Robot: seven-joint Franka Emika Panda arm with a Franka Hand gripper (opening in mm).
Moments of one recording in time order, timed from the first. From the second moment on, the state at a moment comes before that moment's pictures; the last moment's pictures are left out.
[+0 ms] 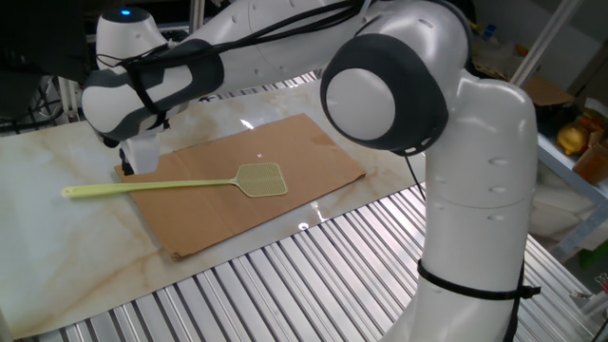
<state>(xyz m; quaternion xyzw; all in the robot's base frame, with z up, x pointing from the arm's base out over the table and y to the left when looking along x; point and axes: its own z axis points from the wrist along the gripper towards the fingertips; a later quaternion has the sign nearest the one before) 0.581 0.258 0.160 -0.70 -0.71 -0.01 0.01</state>
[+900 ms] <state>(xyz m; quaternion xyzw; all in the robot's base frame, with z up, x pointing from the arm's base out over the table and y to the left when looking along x) 0.590 0.261 0.136 -0.71 -0.71 -0.01 0.00</state>
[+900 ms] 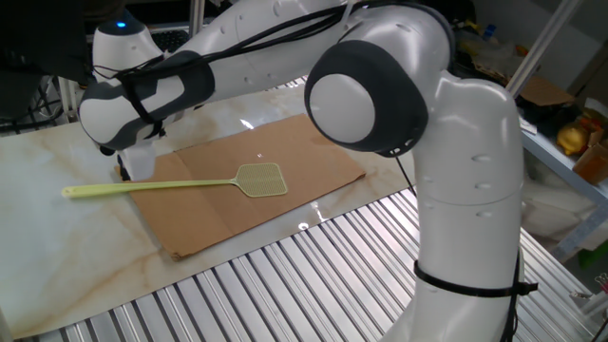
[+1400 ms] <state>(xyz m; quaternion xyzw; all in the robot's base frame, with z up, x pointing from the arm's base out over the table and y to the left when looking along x) 0.592 0.261 0.127 -0.71 -0.71 -0.01 0.00</state>
